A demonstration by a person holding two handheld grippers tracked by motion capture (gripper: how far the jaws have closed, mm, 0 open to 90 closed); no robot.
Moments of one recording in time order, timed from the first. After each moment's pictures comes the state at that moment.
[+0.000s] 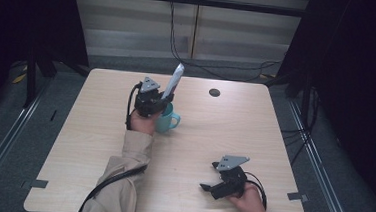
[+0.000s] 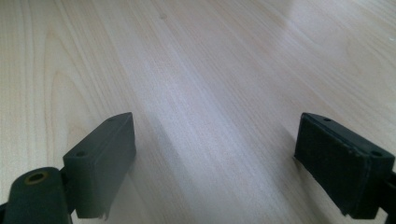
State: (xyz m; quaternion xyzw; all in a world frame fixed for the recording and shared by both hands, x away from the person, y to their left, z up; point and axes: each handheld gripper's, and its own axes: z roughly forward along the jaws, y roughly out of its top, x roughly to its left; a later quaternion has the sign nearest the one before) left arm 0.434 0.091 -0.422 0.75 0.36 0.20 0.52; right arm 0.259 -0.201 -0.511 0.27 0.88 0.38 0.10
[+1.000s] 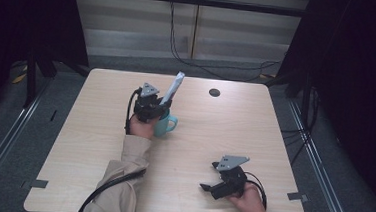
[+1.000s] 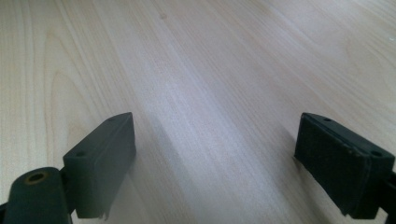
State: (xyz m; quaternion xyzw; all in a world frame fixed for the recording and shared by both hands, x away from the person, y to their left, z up) left arm 0.432 0.093 -0.440 0.75 0.38 0.19 0.51; right arm 0.259 -0.201 -0.510 0.27 0.88 0.38 0.10
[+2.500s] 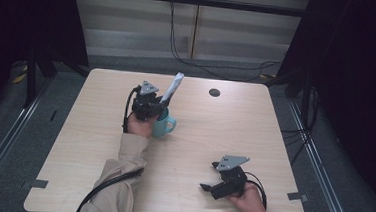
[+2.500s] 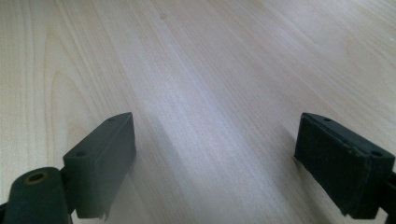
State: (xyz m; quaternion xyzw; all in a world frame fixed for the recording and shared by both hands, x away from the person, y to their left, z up) left arm 0.430 0.096 -0.429 0.76 0.37 0.20 0.49; right arm 0.259 -0.201 -0.511 0.27 0.88 0.38 0.10
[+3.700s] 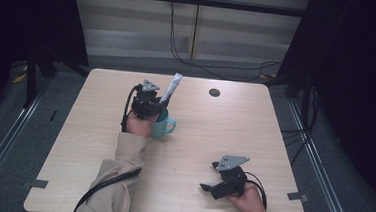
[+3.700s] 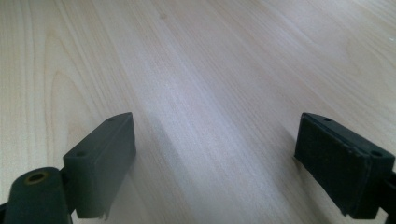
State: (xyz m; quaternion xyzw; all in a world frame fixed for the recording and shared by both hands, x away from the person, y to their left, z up) left arm 0.430 0.095 -0.419 0.78 0.39 0.18 0.44; right arm 0.259 -0.201 -0.510 0.27 0.88 0.38 0.10
